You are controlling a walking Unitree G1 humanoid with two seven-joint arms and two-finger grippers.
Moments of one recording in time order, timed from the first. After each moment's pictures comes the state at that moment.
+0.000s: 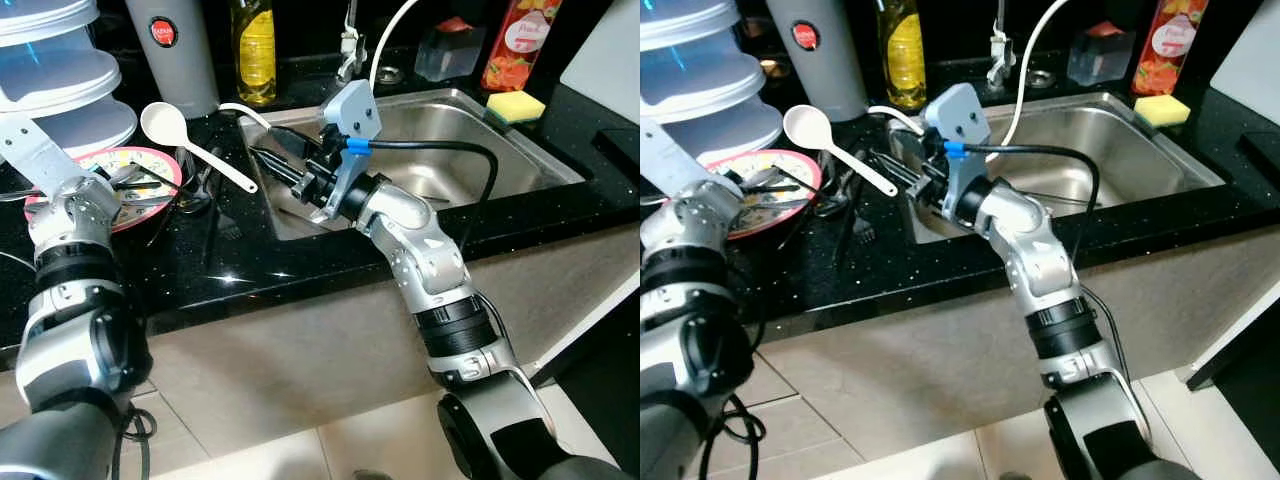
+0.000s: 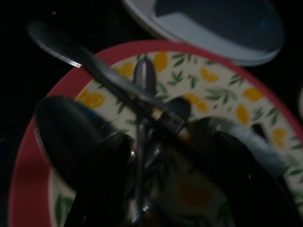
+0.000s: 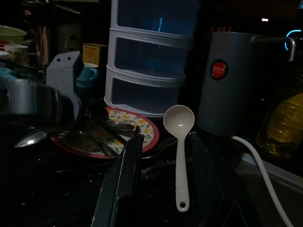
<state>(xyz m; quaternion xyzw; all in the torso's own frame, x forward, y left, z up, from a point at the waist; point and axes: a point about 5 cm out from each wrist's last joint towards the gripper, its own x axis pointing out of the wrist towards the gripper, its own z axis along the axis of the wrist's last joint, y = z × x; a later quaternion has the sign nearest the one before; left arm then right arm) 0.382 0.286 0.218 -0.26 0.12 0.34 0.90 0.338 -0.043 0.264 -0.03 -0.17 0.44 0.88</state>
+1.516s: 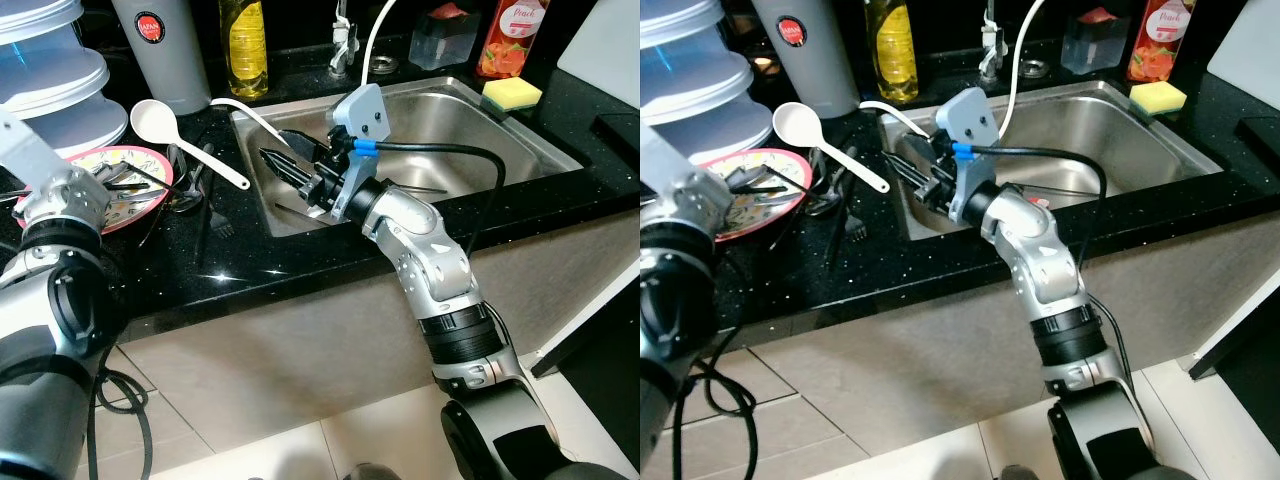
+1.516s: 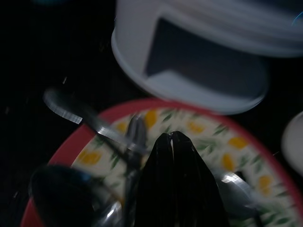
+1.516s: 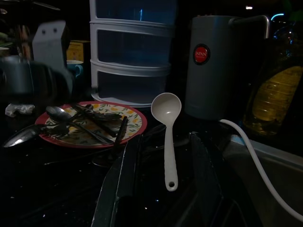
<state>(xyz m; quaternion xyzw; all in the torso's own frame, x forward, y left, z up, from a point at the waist) 0.392 0.297 0.249 -0.20 0.06 0.37 0.90 0.336 -0.051 0.259 -0.02 -0.16 0.41 0.90</state>
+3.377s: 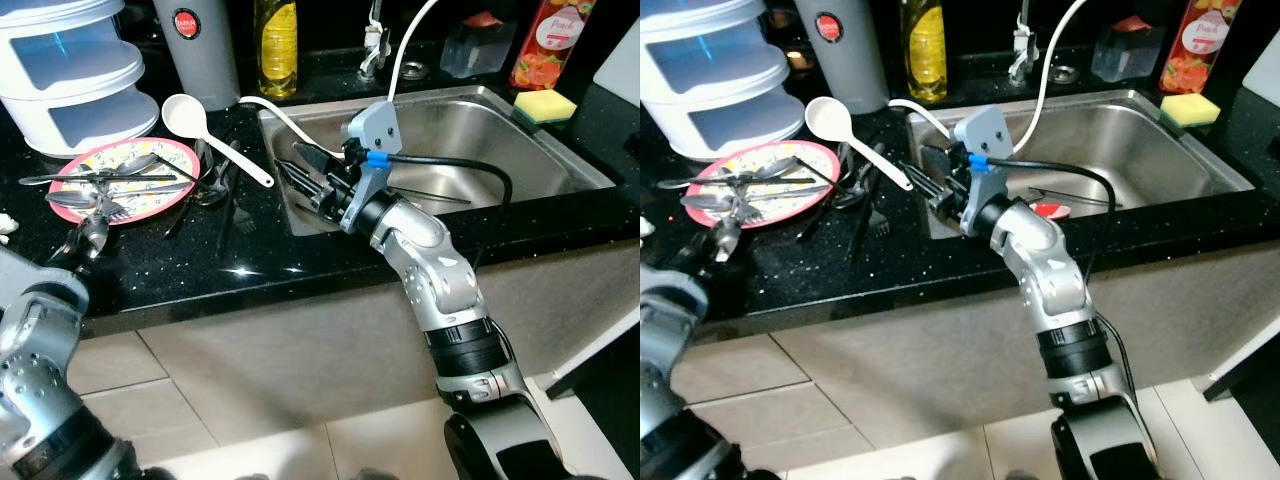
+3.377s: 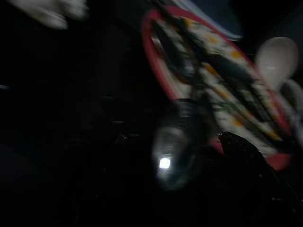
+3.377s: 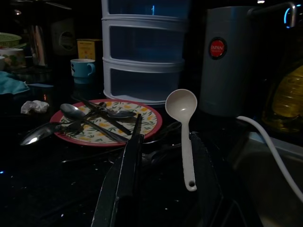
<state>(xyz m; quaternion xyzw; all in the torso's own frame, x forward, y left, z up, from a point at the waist) 0.263 0.266 0.187 -0.36 0.07 0.19 0.91 0.335 -0.061 0.247 -0.01 -0.14 0.39 0.91</state>
